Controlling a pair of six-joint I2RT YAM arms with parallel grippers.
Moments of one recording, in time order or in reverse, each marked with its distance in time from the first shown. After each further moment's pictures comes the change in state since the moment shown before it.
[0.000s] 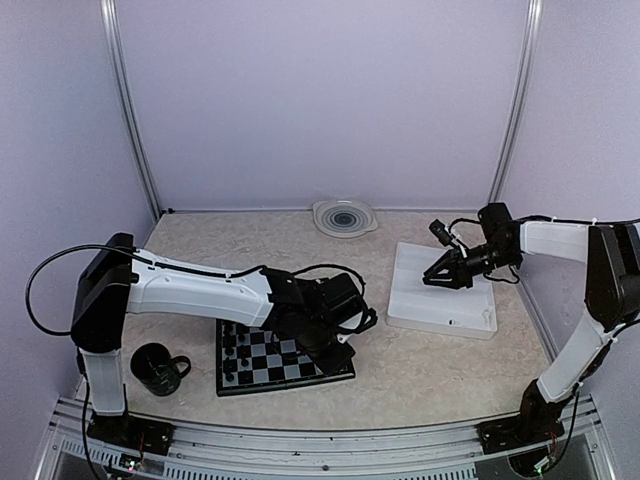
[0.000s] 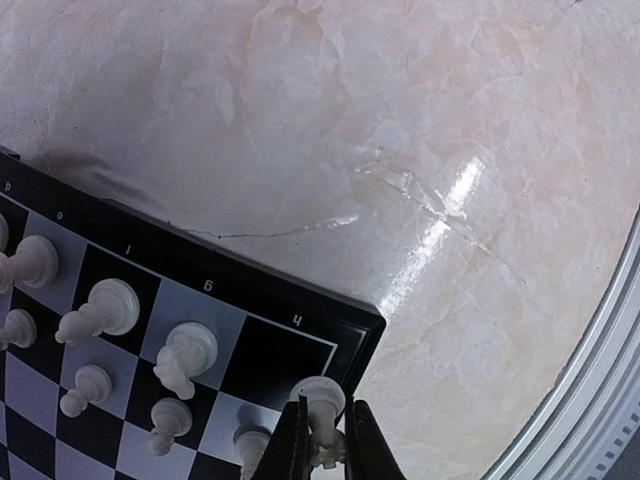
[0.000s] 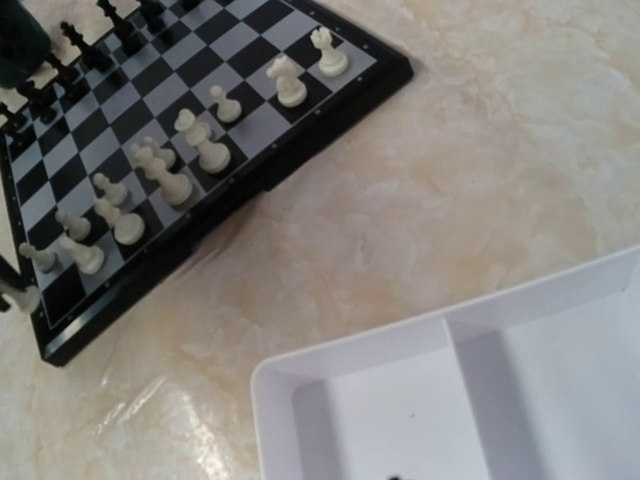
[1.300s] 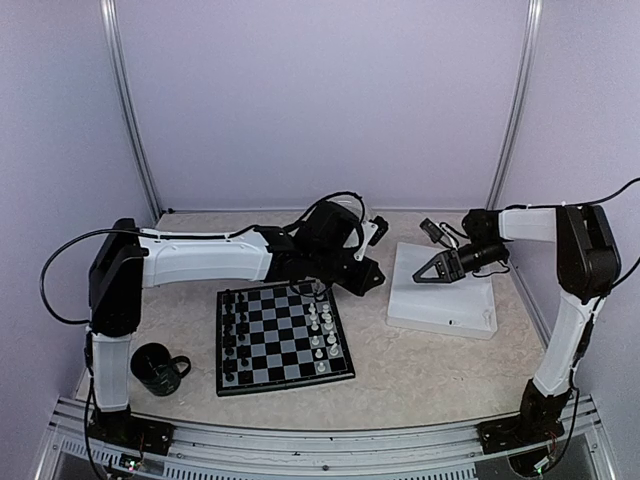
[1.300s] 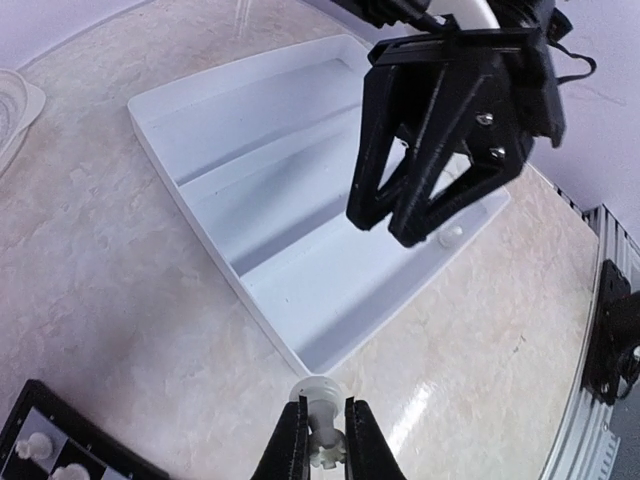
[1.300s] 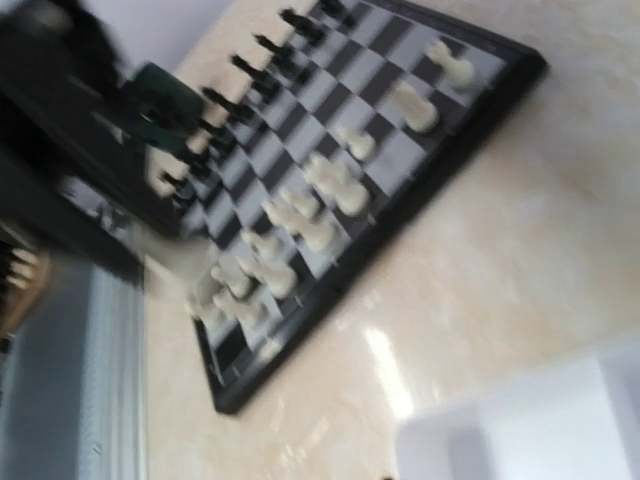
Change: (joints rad) left arm 0.188 0.103 0.207 0.436 0.098 -0.018; right arm 0.014 0.268 0.238 -0.317 -0.250 0.010
